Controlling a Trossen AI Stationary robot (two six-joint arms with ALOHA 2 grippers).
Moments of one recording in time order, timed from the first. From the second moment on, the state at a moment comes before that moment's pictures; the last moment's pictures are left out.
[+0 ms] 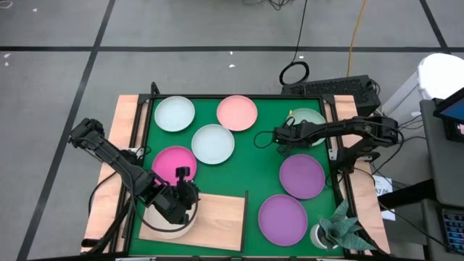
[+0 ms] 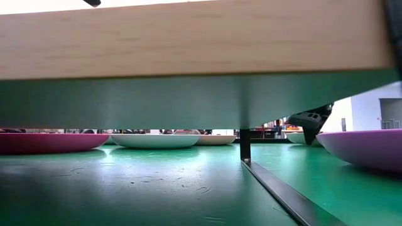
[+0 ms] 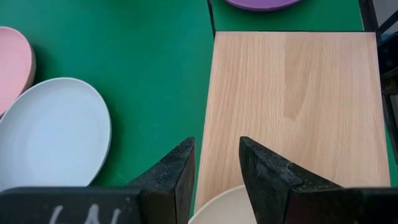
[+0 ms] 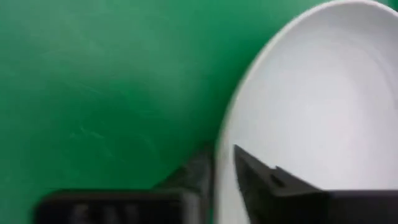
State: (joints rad) left arm -0.65 1.48 1.27 -0.87 -0.45 -0.51; right arm -0.28 1.49 0.68 -0.67 0.44 0.43
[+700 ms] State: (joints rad) left arm -0.64 1.46 1.30 -0.95 -0.58 -0.53; right arm 0.09 1.40 0.98 -0.52 0.37 -0.03
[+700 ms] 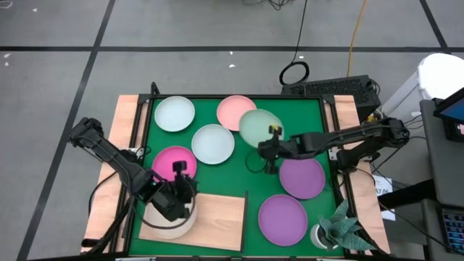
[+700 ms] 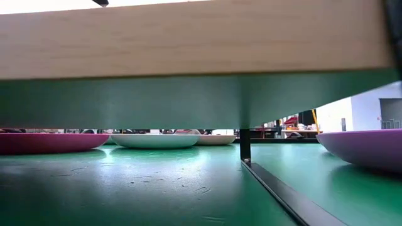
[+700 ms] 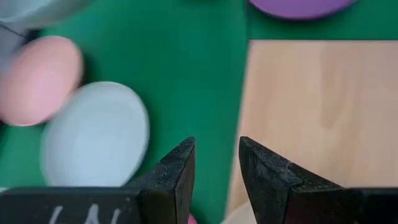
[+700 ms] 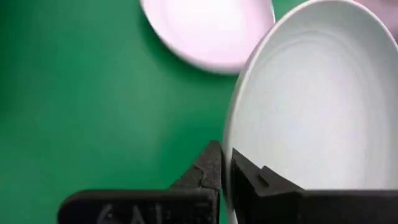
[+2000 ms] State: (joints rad) left arm -0.77 1.26 1.30 -1.12 -0.93 -0.68; right arm 0.42 1.91 1.63 -0.41 0.10 -0.27
